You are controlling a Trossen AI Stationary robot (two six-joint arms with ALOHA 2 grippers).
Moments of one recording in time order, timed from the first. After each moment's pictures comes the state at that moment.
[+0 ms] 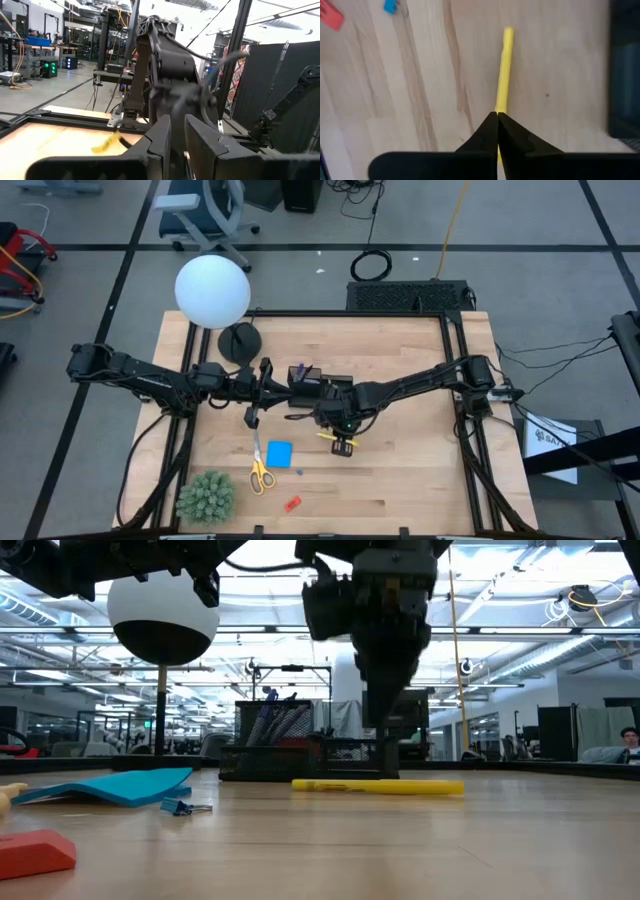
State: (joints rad) left arm -0.07 1.11 0.42 0.86 0.07 -0.19; right arm 0.15 1.97 1.50 -0.83 -0.16 0.37
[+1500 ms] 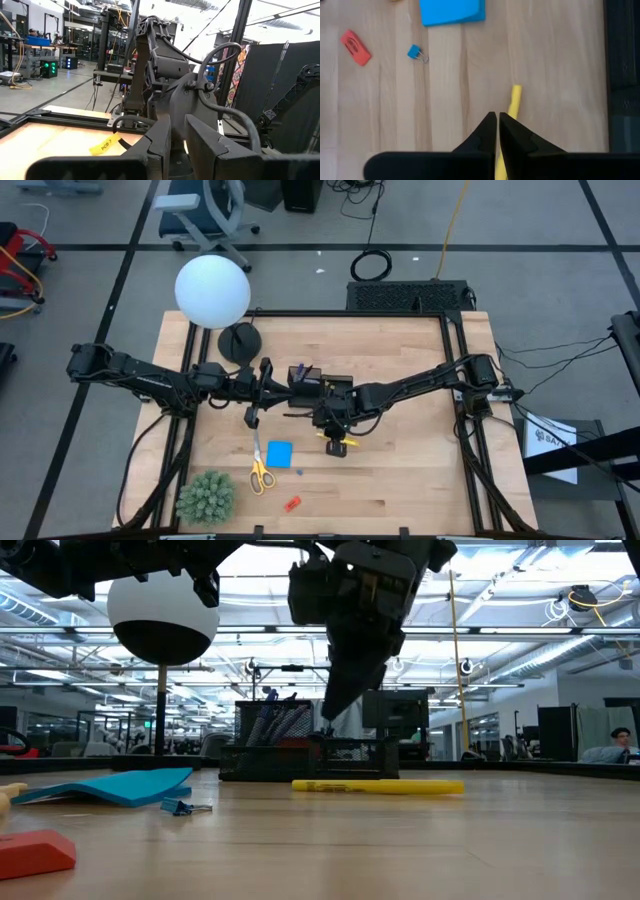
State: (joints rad) left arm -0.07 1.11 0.42 0.86 0.07 -0.19; right arm 0.15 1.94 1.41 -0.55 -0.13 0.29
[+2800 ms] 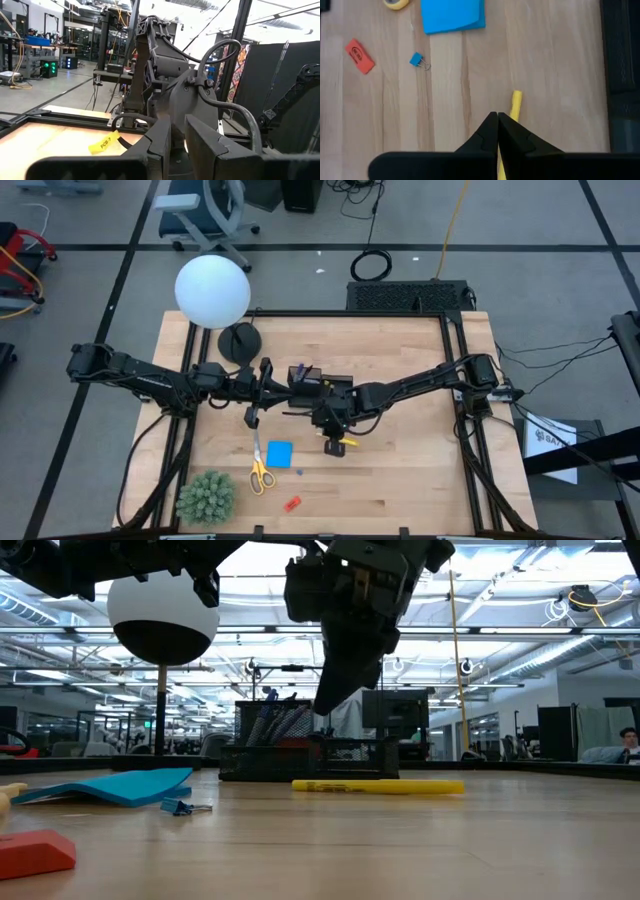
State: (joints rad) left arm -0.07 1.11 0.42 0.86 0.07 -0.19; right arm 0.15 1.94 1.41 -0.53 -0.13 0.31
